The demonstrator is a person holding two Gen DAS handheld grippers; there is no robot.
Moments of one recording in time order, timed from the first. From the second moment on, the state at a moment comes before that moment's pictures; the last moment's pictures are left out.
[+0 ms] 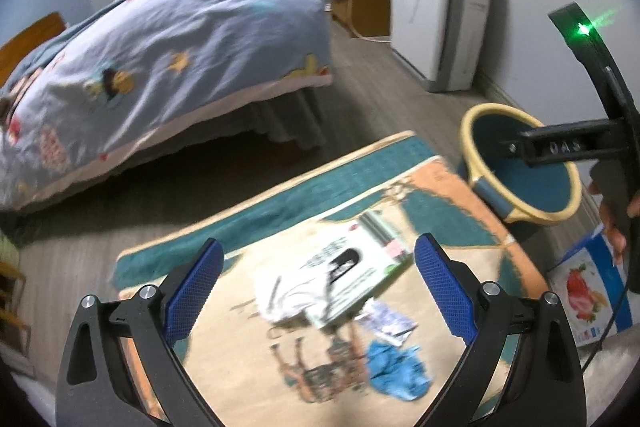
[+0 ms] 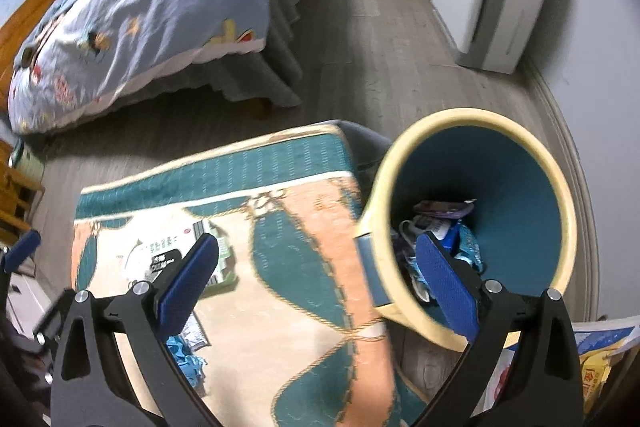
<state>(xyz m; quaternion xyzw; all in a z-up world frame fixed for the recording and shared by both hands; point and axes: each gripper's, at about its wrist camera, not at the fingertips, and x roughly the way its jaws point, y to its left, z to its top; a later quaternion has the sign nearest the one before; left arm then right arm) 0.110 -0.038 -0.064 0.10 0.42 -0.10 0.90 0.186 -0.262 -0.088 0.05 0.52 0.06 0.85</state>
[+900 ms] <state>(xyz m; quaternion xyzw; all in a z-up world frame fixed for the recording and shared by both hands) 0.150 -0.010 -0.172 0.12 0.55 -0.12 0.82 0.229 -0.196 -0.141 0.02 0.58 0.08 0.81</state>
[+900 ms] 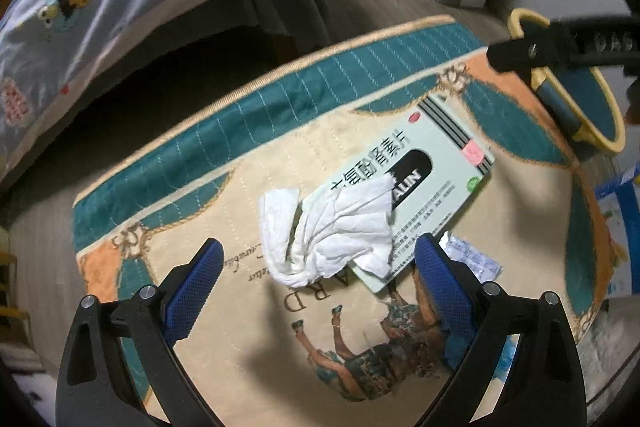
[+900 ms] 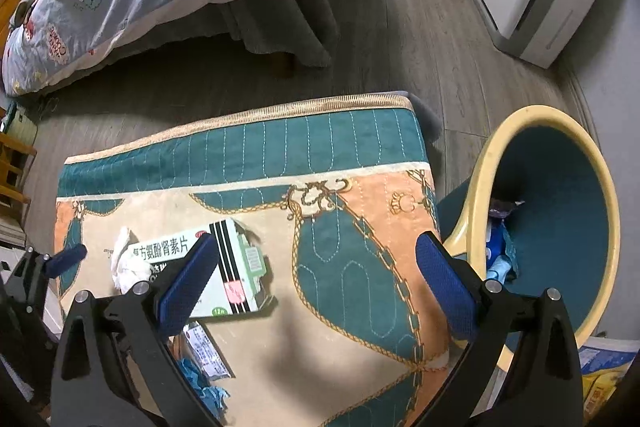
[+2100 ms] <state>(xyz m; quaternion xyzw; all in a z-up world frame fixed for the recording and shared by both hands) 0.126 0.032 -0.105 0.03 0.51 -0.11 0.86 0.158 -0.131 -0.171 -0.04 0.61 0.15 0.78</state>
